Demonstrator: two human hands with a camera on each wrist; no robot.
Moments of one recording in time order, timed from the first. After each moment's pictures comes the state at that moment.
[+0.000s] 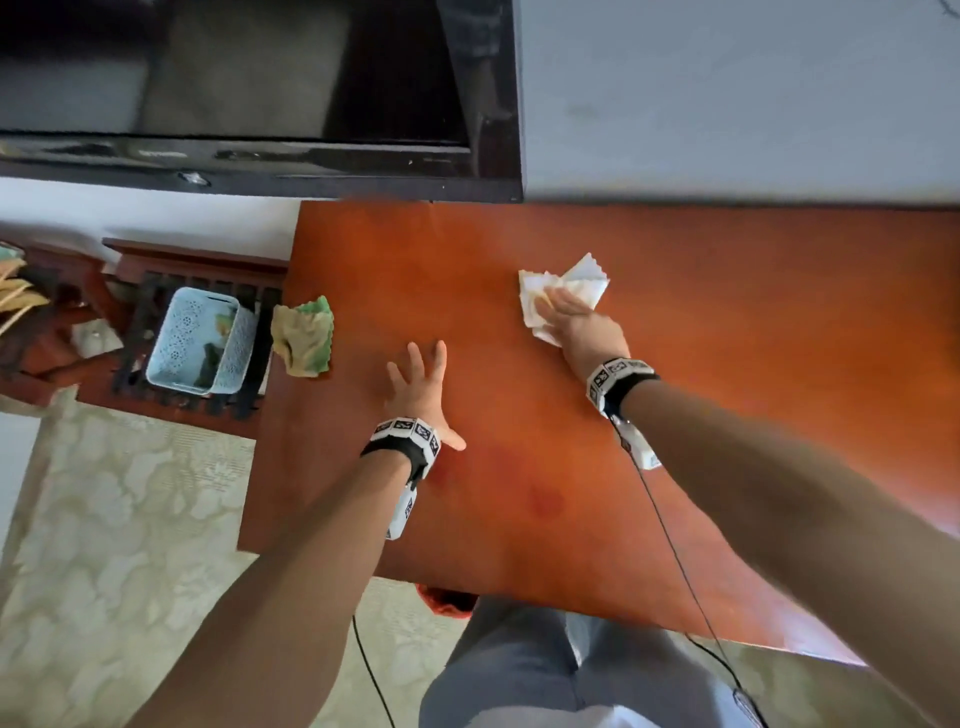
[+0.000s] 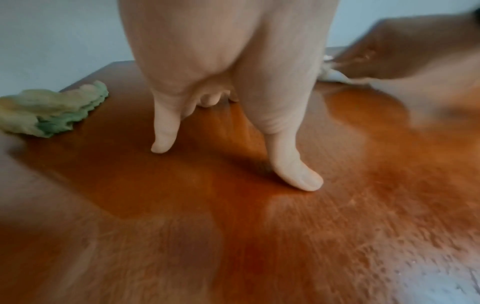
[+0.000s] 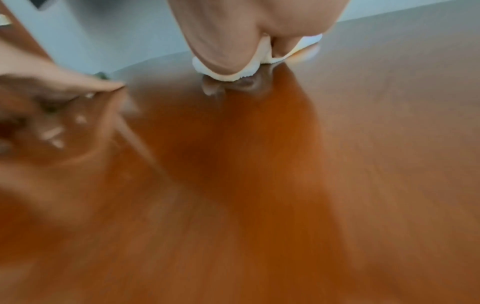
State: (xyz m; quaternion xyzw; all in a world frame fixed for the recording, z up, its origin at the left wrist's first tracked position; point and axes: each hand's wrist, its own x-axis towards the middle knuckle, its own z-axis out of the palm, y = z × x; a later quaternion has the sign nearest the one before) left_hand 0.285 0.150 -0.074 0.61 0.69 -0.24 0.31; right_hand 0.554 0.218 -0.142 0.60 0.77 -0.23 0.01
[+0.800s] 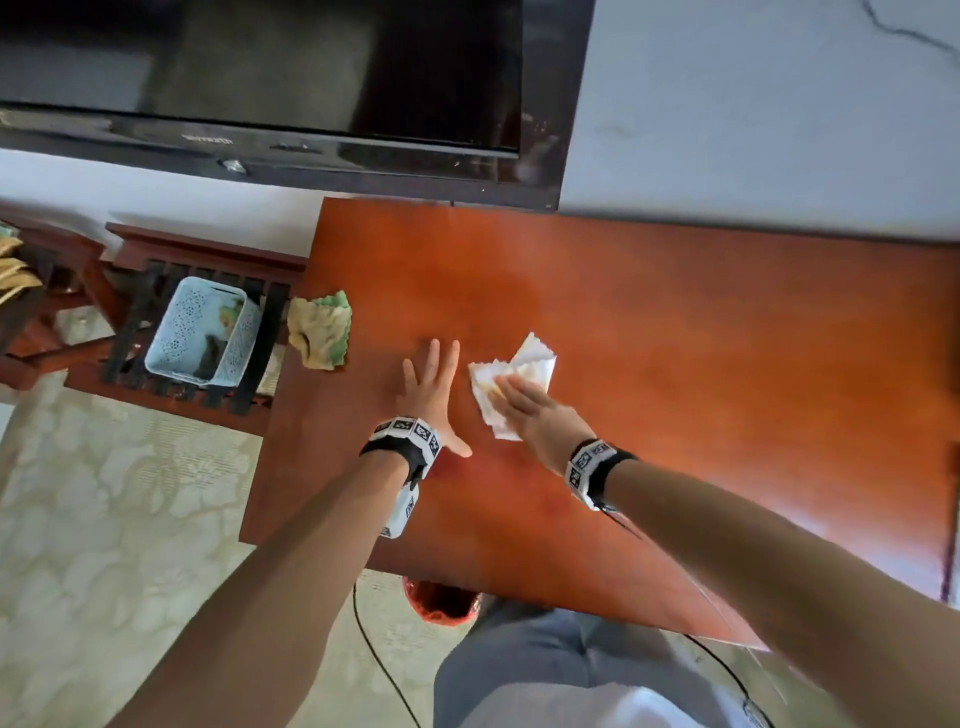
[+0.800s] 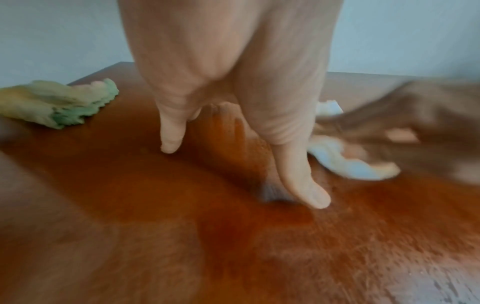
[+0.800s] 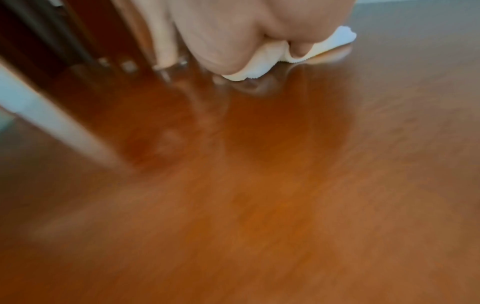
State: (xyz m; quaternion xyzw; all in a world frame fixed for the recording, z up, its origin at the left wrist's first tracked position) left_hand 0.265 0.140 -0.063 0.64 0.66 -0.19 0.35; right_hand 0.480 0.105 -0.134 0.43 0.88 -0.18 0.06
